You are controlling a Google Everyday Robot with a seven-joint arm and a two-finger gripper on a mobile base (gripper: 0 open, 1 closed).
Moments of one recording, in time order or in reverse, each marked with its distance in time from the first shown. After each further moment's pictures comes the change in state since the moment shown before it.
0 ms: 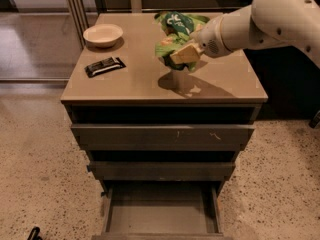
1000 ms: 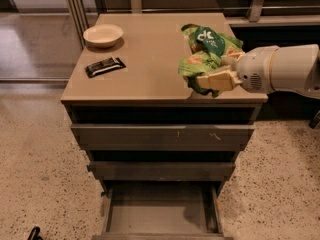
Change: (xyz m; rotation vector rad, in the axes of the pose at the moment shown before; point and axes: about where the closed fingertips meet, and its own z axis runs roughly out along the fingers) arm 0.053 0.055 -0.096 0.027 -0.119 0.130
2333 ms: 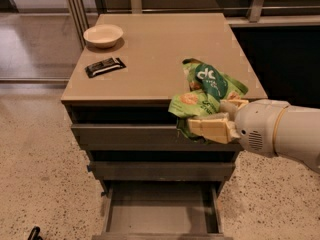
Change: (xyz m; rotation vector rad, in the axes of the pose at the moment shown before) arm 0.033 0.112 -0.046 0.075 -0.009 0.199
